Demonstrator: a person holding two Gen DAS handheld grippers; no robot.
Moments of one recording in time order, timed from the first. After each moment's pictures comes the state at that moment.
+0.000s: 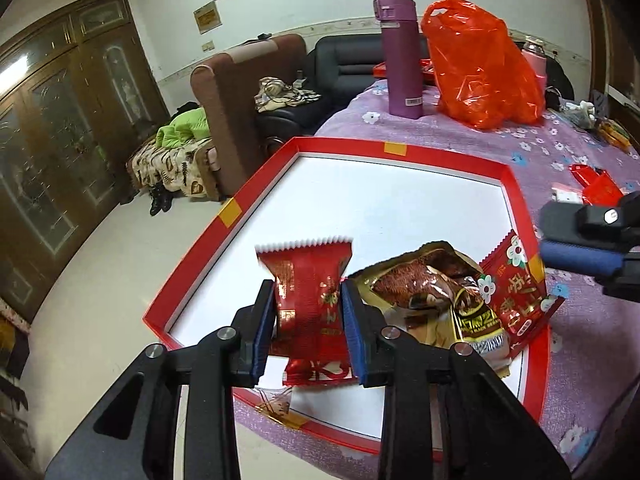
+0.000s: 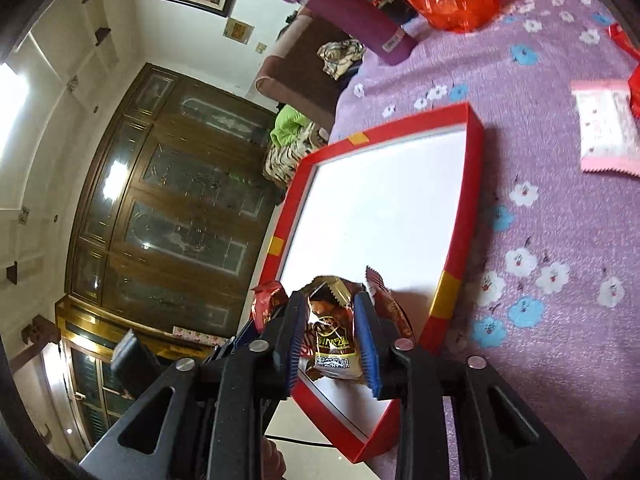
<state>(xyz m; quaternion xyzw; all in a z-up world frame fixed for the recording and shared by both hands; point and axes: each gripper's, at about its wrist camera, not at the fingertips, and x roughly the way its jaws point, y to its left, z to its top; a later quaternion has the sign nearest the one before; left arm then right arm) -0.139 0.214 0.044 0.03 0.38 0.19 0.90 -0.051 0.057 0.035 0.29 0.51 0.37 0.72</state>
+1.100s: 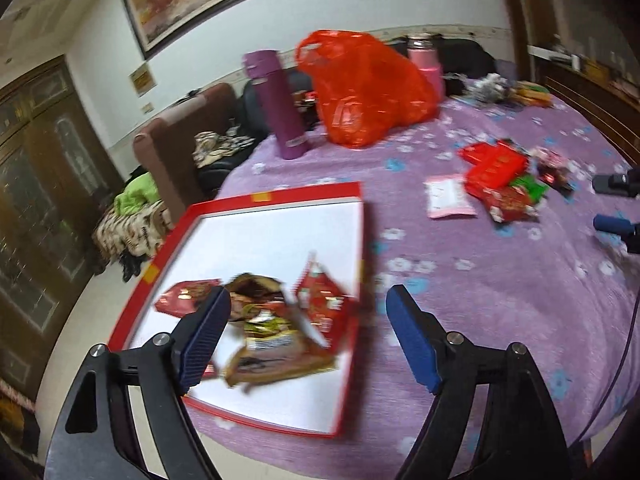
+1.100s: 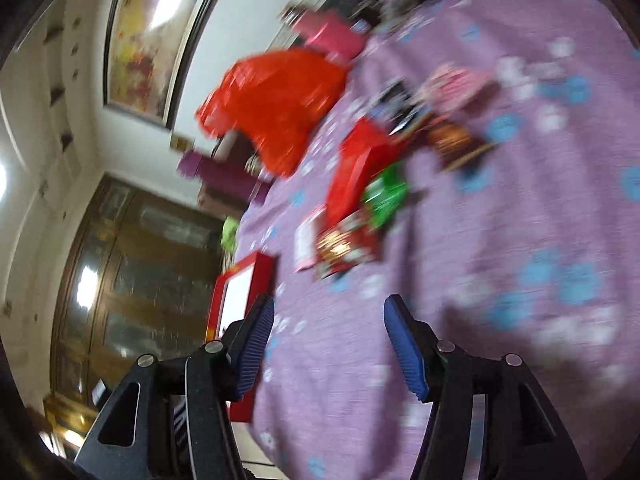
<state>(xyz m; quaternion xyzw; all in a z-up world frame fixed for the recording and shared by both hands) -0.159 0.086 0.071 0.12 0.34 0.08 0.93 -0.085 -0.215 0.024 0.39 0.42 0.21 0.79</state>
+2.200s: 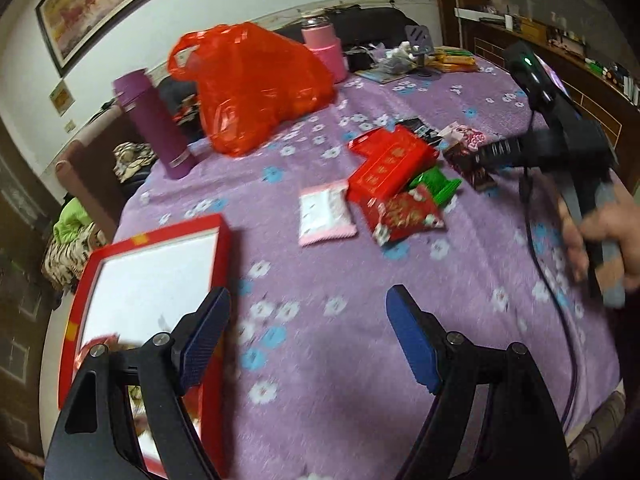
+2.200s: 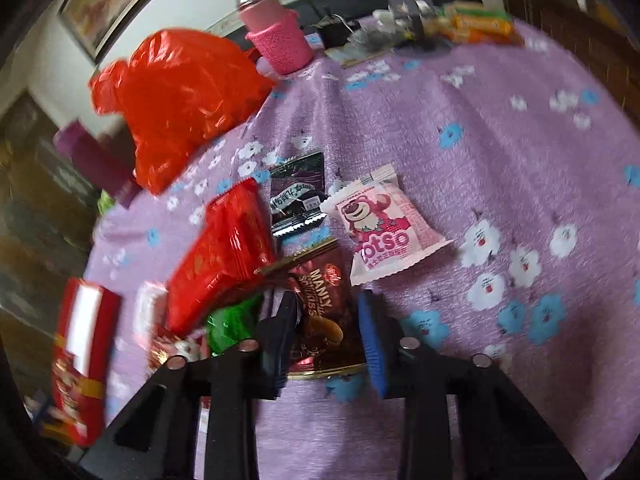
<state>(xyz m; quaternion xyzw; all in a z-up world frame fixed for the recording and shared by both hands) -0.096 -0.010 0.073 0.16 0.40 -0.04 0.90 0.028 -0.215 0.019 0.14 0.48 0.07 0.86</state>
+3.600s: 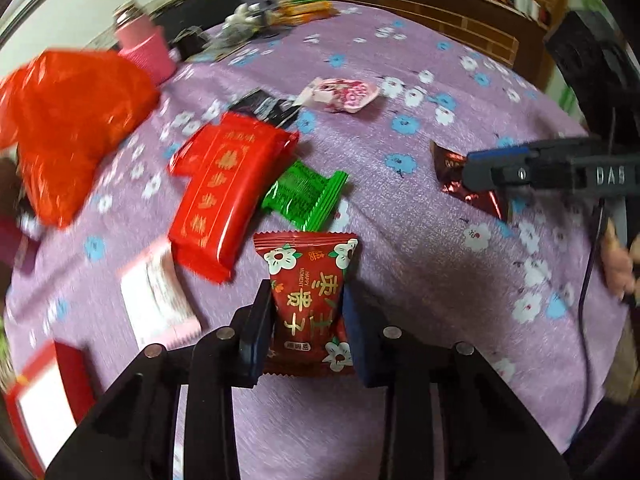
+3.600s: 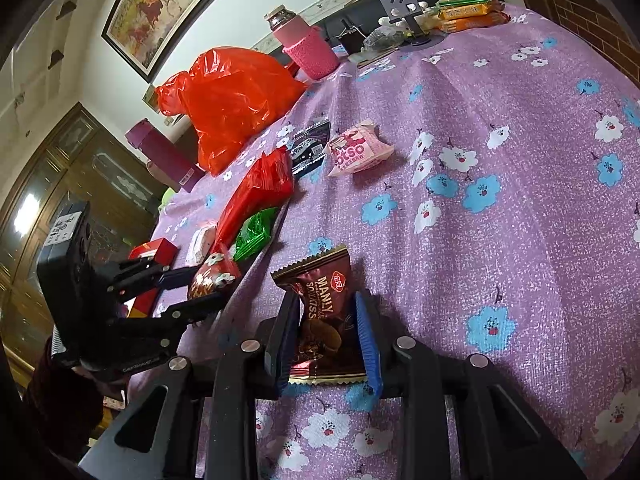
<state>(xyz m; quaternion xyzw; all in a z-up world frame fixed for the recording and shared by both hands) -0.031 -0.079 0.016 0.22 0.45 -0.27 0.82 -0.069 -0.270 0.010 0.21 0.44 0.17 0.86</state>
